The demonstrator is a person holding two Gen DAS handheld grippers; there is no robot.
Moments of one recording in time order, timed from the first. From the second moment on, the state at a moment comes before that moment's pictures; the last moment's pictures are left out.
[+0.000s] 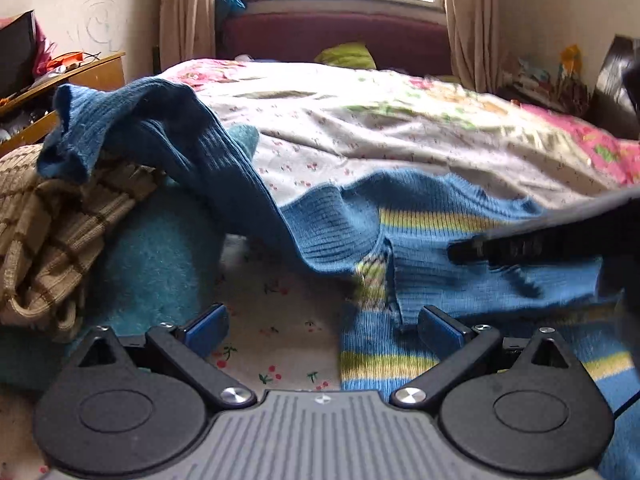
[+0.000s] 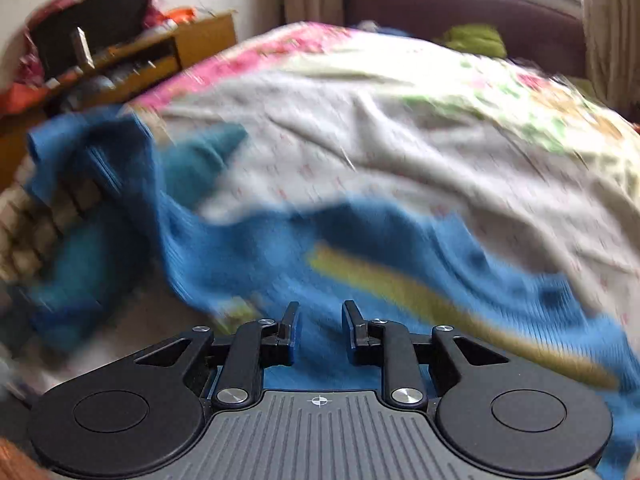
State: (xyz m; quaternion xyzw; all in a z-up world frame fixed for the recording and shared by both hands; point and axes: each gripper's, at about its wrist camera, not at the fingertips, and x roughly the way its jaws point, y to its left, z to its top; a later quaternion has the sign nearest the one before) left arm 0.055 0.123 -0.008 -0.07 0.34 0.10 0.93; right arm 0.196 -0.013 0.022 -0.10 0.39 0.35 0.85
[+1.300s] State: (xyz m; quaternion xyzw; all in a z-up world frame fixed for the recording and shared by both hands) left arm 0.039 0.156 -0.007 -0.17 0.30 0.06 0.94; right arm 0.151 0.149 0.146 -0.21 0.19 0.50 0.82
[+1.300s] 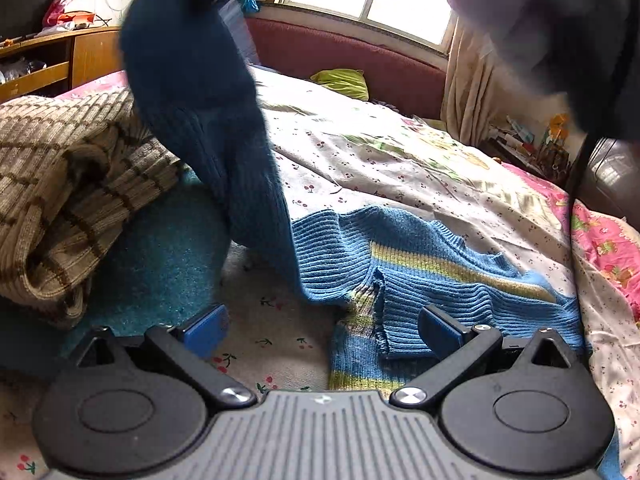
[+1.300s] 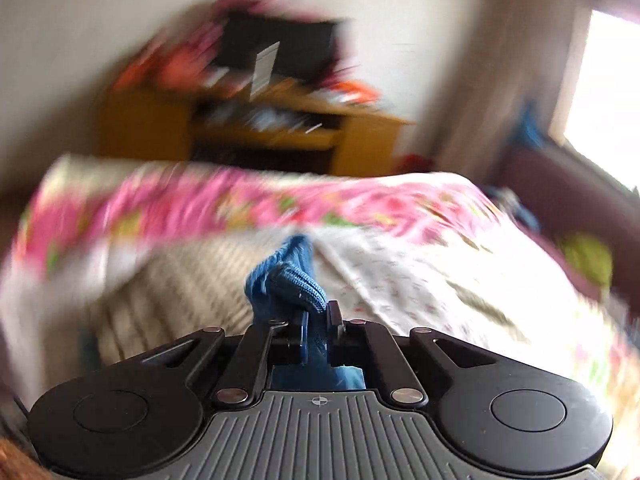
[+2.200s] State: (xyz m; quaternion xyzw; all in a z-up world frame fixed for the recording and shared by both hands) left arm 0.071 0.055 -0.020 0.10 0.35 0.04 0.93; right arm 0.187 -0.266 -0.023 0.37 0.36 0.11 0.85
